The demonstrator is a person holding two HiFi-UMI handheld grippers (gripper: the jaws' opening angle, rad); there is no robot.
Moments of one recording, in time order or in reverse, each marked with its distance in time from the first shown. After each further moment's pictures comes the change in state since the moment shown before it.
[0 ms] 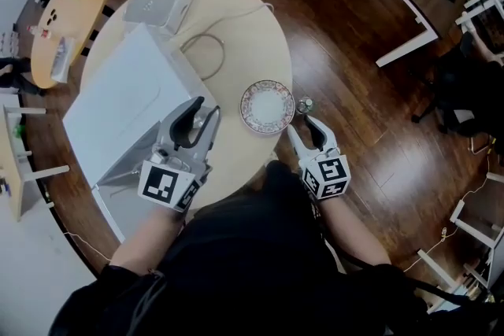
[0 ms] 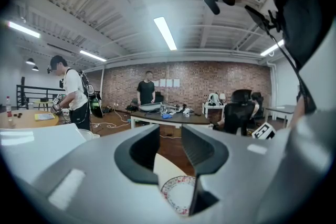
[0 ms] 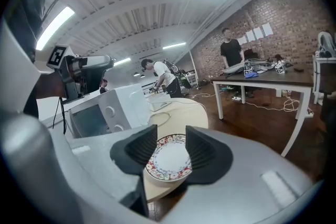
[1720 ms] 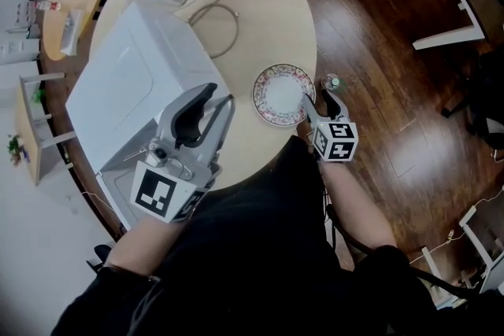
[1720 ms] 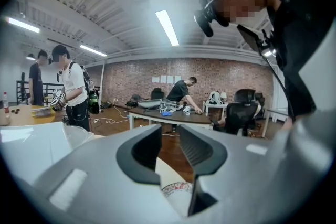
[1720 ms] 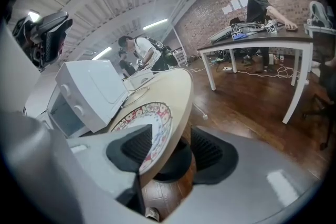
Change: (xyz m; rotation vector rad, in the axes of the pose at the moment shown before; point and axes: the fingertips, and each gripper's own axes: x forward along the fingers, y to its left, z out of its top) left arm 0.040 -0.010 0.020 -0.054 0.056 0.012; right arm 0.089 -0.064 -0.098 0.196 0.238 -0.044
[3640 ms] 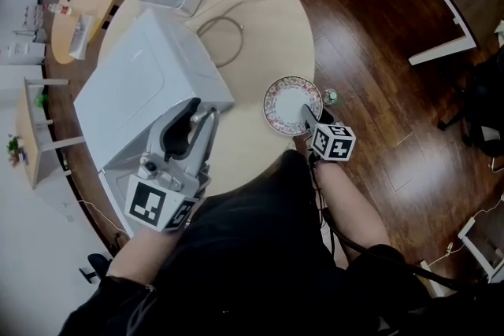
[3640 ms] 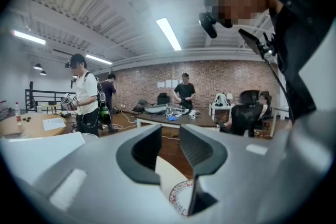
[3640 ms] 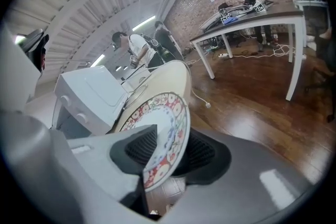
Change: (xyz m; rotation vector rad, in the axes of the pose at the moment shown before) left arm -0.048 0.002 0.015 0.054 -0.044 0.078; right arm 0.010 -0.002 -0.023 0.164 0.046 0.045
